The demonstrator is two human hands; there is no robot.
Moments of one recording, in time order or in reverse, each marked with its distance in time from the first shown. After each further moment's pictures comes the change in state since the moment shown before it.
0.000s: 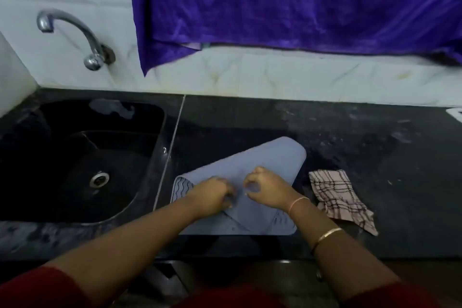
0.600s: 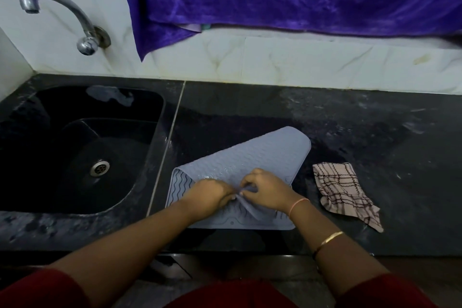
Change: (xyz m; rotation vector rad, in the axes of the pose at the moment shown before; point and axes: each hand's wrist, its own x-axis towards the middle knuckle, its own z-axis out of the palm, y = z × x) left_hand -0.003 -0.005 0.020 0.149 0.086 0.059; right_hand -0.002 0.004 0.011 0.053 -0.053 -0.020
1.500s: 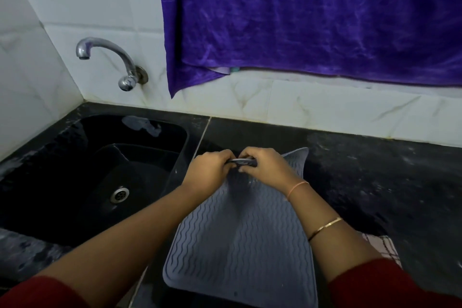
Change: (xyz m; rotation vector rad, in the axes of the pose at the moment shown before) left_hand 0.065 -0.045 -0.105 -0.031 0.520 -0.376; right_hand 0.116 -0.028 -0.104 0.060 0.242 -0.223
